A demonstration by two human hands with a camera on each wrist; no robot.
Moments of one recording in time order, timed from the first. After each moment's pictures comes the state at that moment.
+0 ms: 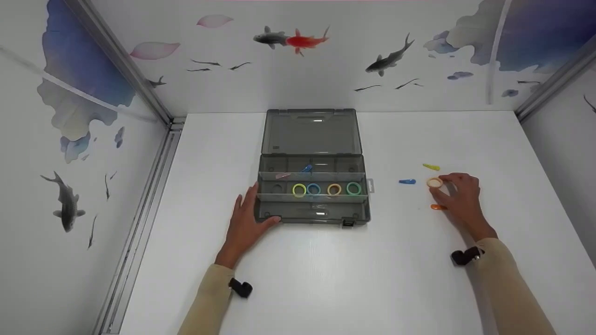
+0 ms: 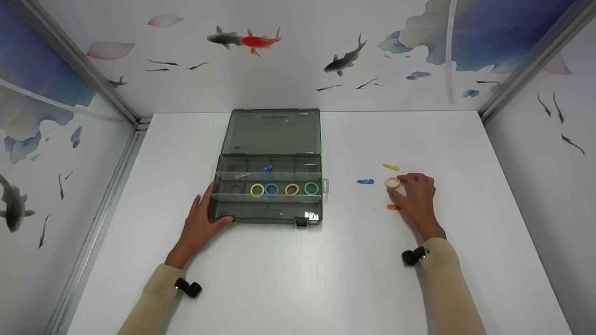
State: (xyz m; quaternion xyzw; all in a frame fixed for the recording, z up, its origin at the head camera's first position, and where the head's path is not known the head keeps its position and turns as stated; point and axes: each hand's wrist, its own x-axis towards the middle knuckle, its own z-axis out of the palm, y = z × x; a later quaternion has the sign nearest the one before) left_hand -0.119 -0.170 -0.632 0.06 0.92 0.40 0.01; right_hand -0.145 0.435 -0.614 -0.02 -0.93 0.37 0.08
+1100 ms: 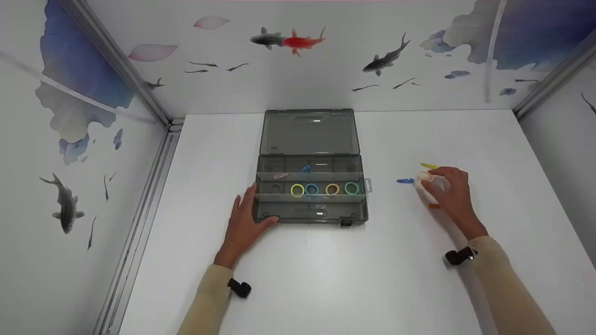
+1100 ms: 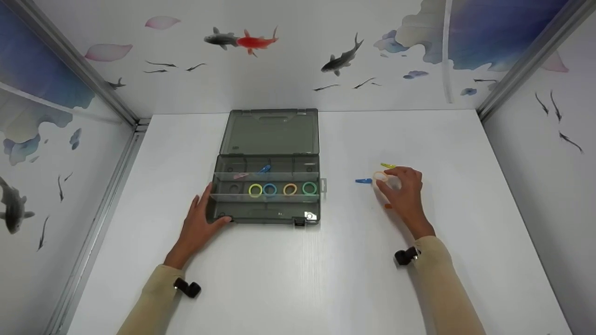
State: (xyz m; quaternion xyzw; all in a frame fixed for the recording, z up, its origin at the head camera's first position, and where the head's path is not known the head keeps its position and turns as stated) left_hand -0.119 -0.170 -0.631 0.07 0.92 0.40 0.00; right_hand -0.150 0.402 -0.596 -0.02 -0.89 0.43 0.12
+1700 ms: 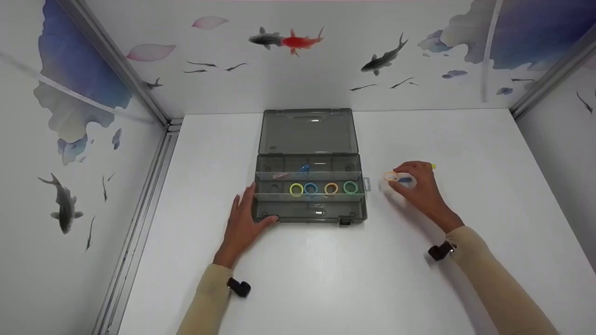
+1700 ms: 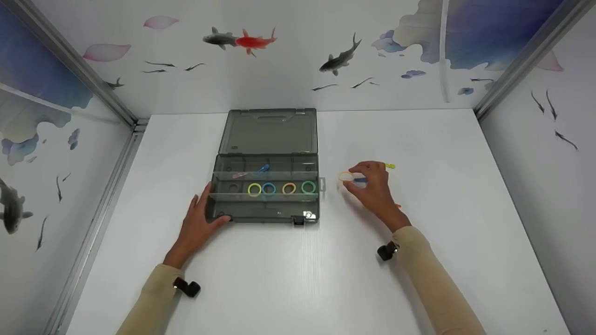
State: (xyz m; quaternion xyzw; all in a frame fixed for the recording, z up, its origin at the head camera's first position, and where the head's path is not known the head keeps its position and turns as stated) left_hand -0.118 -0.171 -0.632 0.07 0.91 0.41 0.00; right_hand -0.164 0.339 -0.582 0.11 -0.89 0.42 0.12
